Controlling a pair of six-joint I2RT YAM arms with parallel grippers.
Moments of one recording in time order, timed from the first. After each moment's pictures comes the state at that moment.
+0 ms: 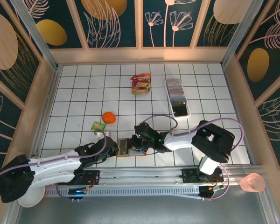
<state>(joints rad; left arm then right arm) -0.99 0.95 0.19 -0.13 -0.16 -1.14 1.12 1.66 0.66 0.28 -0.28 1.24</state>
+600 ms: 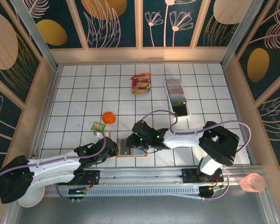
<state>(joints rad) -0.99 0.94 0.18 -0.13 -0.16 -1.14 1.13 1.59 0.77 -0.03 -0.14 1.14</state>
